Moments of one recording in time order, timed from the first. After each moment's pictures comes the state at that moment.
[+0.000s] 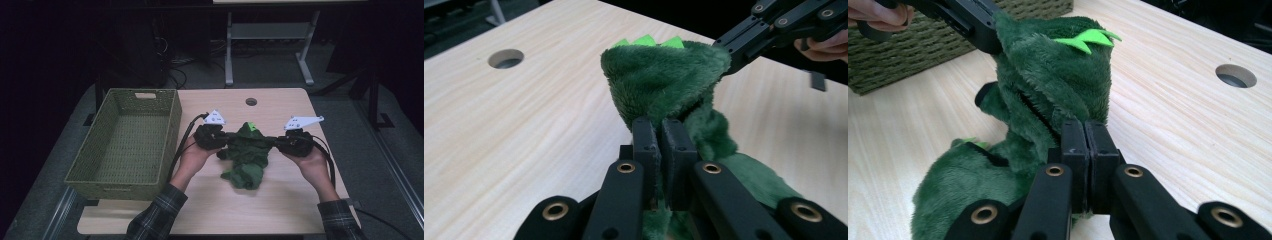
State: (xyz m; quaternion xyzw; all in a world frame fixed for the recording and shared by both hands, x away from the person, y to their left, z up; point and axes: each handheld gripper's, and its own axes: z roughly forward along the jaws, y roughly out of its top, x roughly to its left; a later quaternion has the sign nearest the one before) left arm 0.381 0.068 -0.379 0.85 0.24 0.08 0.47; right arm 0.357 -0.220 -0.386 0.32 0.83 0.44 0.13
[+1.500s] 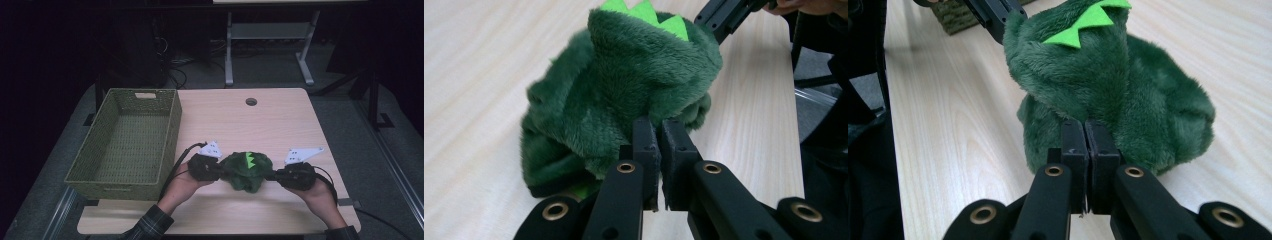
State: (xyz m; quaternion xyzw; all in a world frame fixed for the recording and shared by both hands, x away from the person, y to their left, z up) left arm 0.317 0.084 -0.413 0.89 0.18 -0.01 0.43; right arm 0.286 -0.216 -0.419 0.28 0.85 0.43 0.05
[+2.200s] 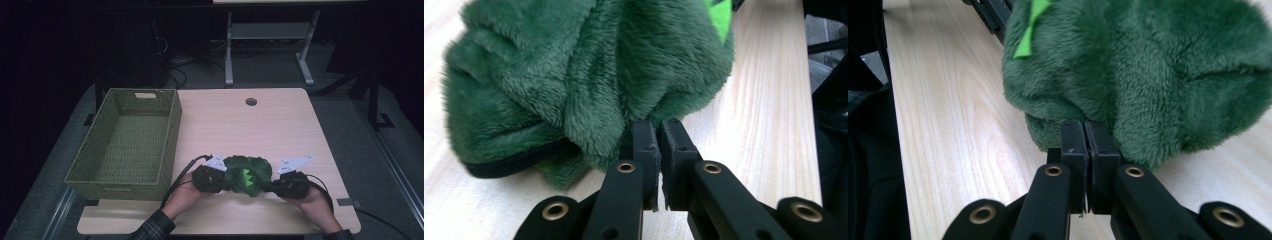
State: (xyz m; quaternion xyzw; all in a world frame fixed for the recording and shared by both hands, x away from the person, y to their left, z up) left arm 0.307 0.074 -0.449 0.91 0.17 -0.03 0.38; right arm 0.279 -0.207 -0.448 0.28 0.87 0.40 0.01
